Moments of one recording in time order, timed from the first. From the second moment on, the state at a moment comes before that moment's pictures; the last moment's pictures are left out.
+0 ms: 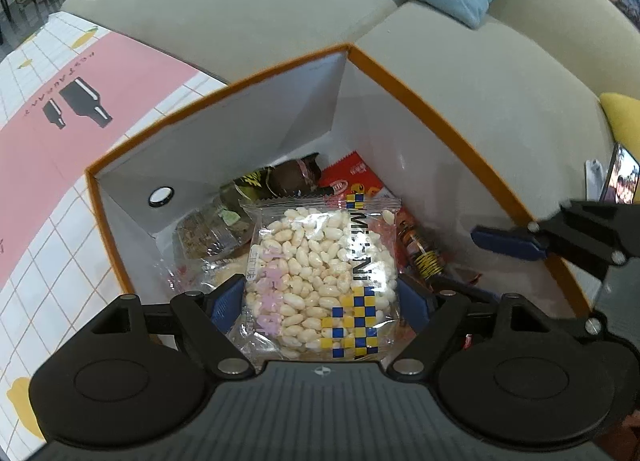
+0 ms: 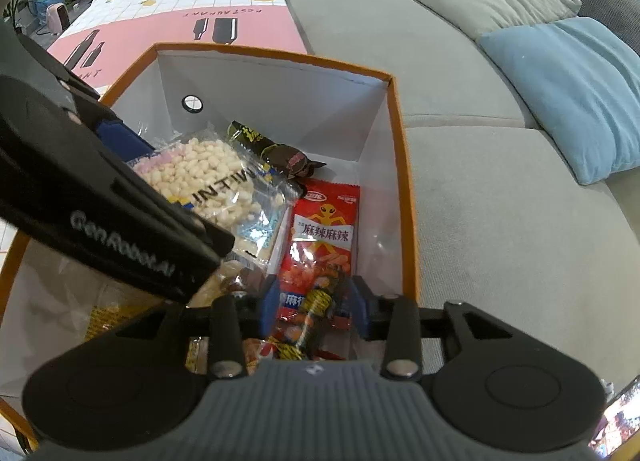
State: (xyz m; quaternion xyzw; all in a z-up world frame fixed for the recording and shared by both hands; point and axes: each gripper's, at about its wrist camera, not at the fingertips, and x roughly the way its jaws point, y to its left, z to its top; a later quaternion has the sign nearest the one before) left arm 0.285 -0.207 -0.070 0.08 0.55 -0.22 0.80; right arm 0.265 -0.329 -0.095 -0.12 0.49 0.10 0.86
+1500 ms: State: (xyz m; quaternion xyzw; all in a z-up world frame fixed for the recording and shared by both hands) left arm 0.267 -0.175 -0.026 0.05 0.49 -0.17 0.86; right arm 0.299 -0.346 -0.103 0.02 0.45 0.01 0.89
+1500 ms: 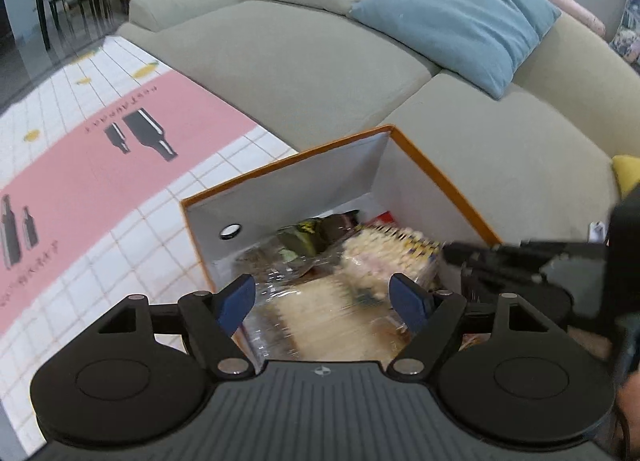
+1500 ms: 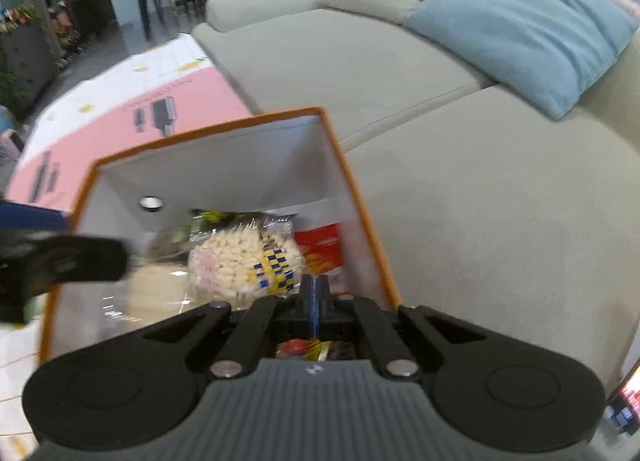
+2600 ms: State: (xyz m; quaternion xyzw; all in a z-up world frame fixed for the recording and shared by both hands) left arm 0.114 -0.082 0.066 0.14 0.28 -0.12 0.94; right arm 0.166 -0.255 0.031 0.01 0.35 0.09 0.93
